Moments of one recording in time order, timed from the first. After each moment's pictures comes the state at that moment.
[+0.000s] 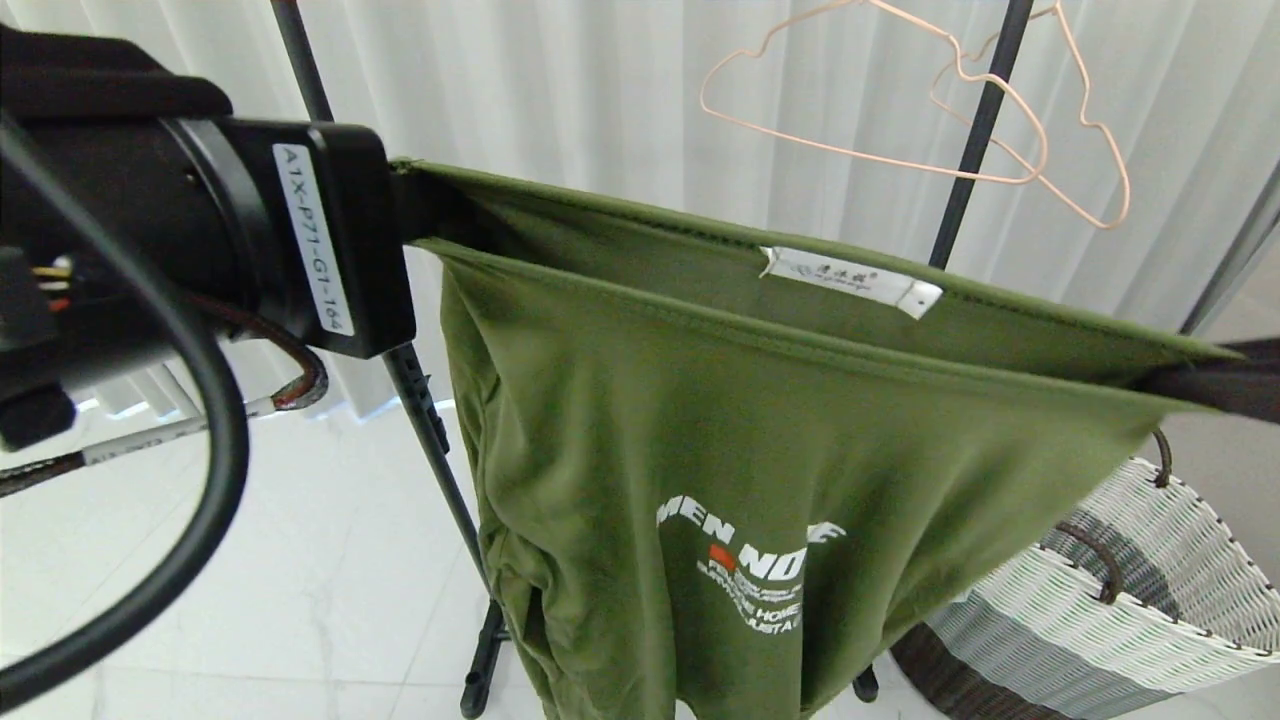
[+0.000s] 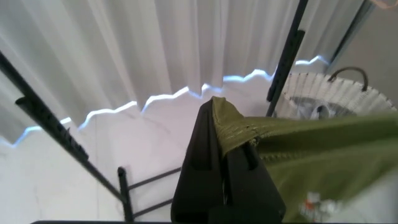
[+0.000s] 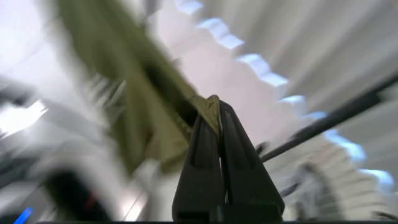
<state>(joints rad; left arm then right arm) -1.00 1.30 -1.26 0.08 0.62 0.02 0.78 1.08 -1.22 0.47 0.08 -0.22</state>
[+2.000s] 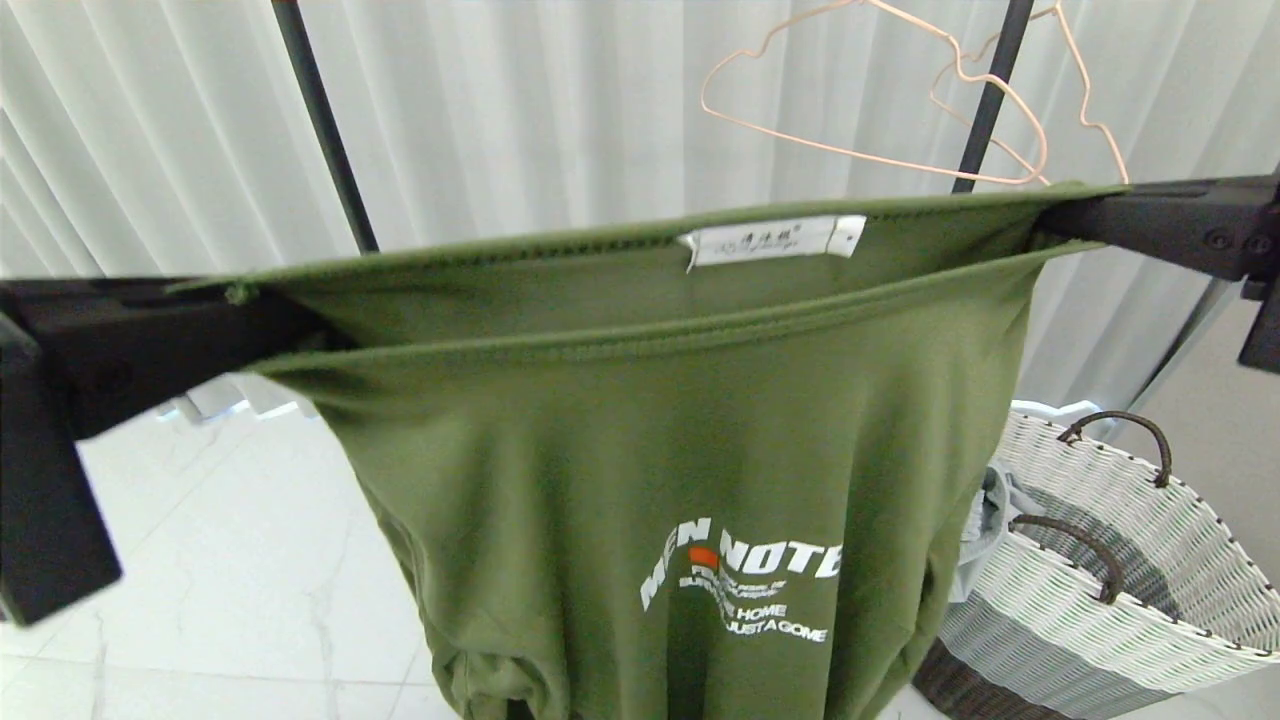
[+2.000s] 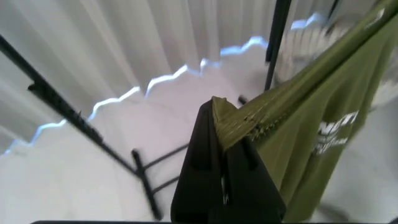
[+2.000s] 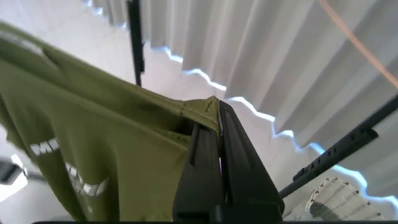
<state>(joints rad) -1.18 1.14 -1.22 0.32 0.72 0.02 0.85 1.21 -1.22 0.06 -0.11 -0.11</state>
